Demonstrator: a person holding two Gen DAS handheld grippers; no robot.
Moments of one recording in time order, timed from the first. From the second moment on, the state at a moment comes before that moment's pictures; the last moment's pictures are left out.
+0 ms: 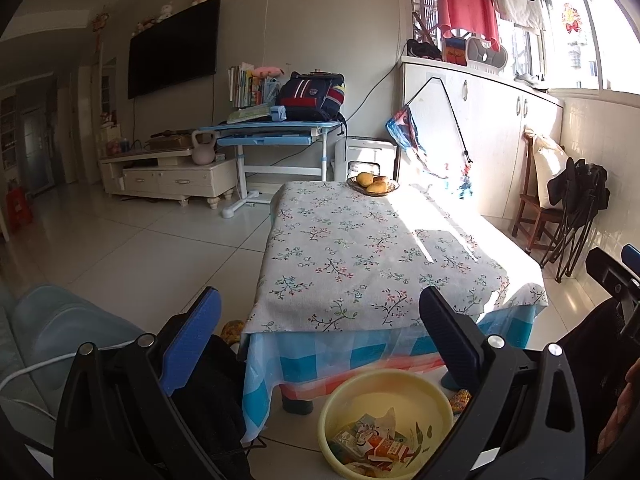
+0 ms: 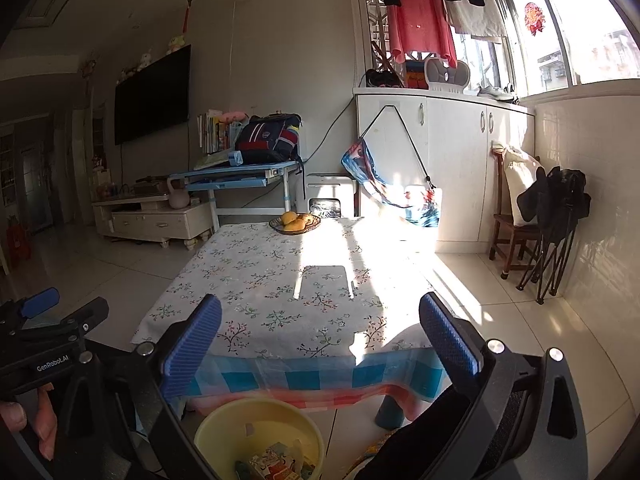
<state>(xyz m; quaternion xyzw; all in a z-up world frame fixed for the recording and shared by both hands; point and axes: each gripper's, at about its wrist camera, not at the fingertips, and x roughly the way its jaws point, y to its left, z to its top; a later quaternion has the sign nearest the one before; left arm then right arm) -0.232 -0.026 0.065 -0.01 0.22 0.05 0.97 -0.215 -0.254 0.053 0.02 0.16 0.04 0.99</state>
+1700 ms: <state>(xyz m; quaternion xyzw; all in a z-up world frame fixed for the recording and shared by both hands) -0.242 -0.052 0.069 0.03 0.20 0.06 0.98 -0.208 -0.253 0.042 0.02 0.17 0.03 0.98</state>
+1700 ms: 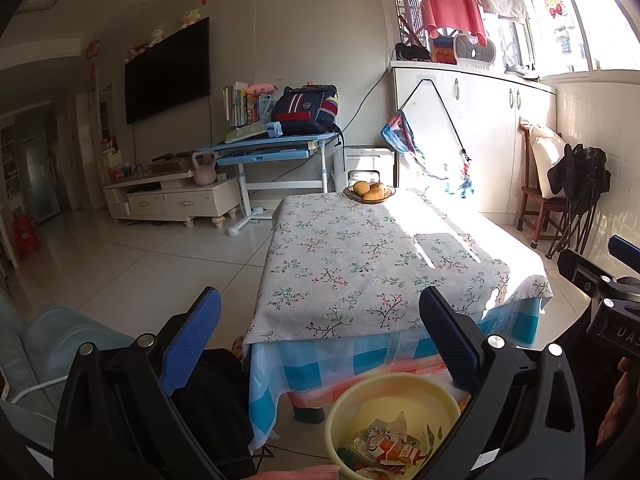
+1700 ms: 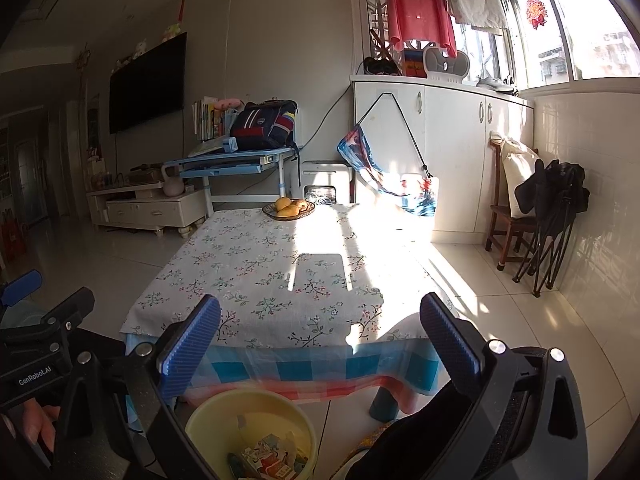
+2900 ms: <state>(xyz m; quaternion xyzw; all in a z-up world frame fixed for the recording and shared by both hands) -0.240 -0.051 0.066 0.03 0.20 0.06 0.98 -0.207 -0.253 0.043 0.02 0.18 0.03 0.98</state>
